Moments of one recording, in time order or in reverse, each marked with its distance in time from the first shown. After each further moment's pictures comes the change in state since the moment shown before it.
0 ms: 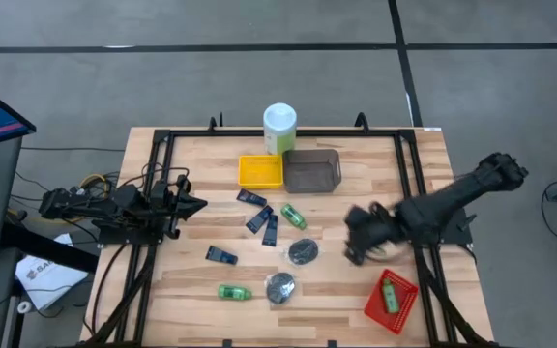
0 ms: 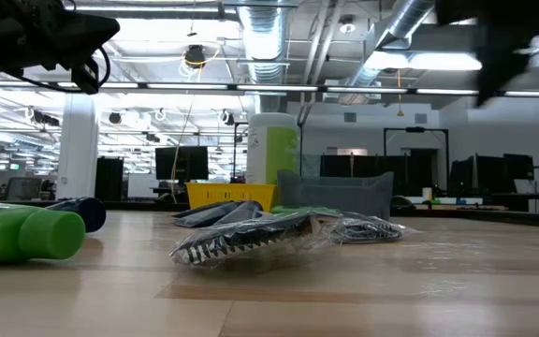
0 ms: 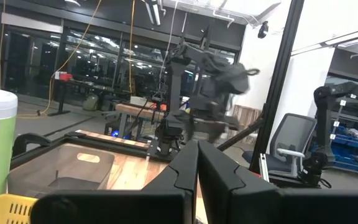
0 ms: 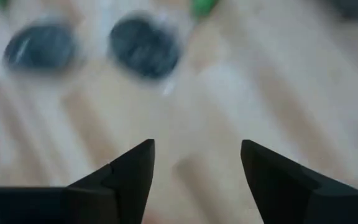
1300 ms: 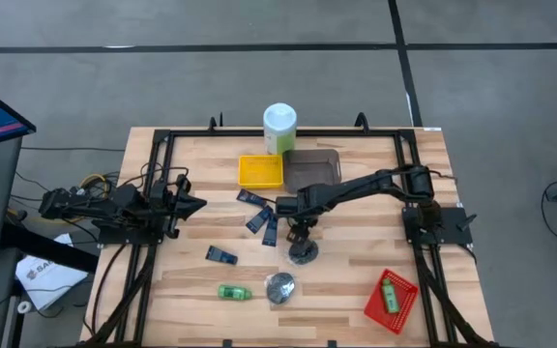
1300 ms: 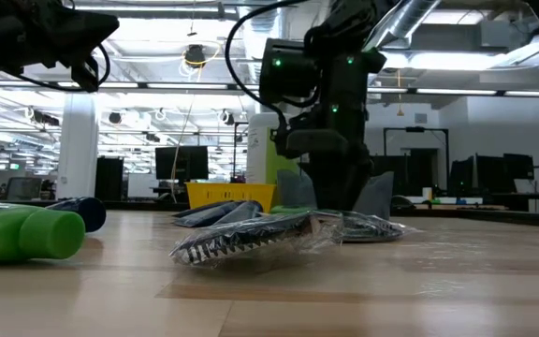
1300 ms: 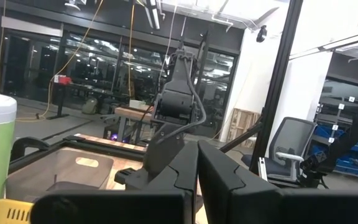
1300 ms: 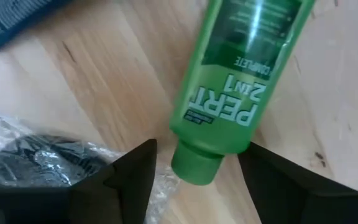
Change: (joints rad) left arm 0.000 0.000 0.000 0.018 0.000 0.000; right arm -0.426 0.770 0.373 0.168 -0.287 -0.482
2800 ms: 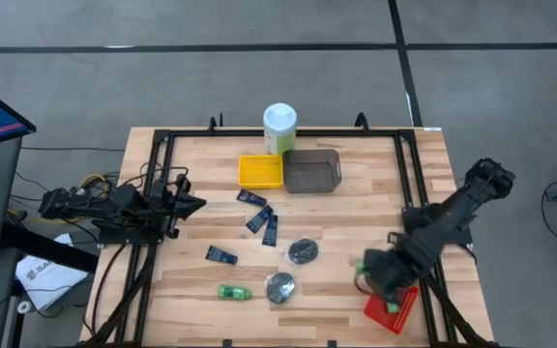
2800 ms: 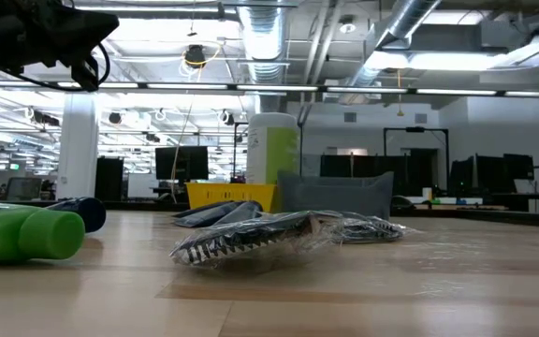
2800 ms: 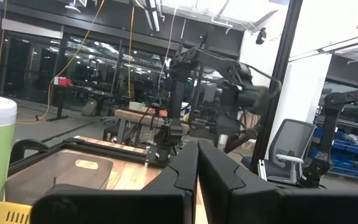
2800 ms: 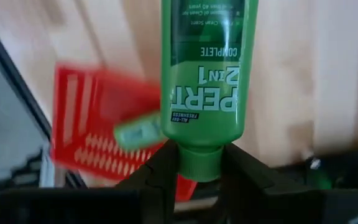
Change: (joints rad) left arm 0.000 0.000 0.000 0.010 0.000 0.000; right arm 0.735 -0.607 -0.220 -0.494 -0.106 0.487
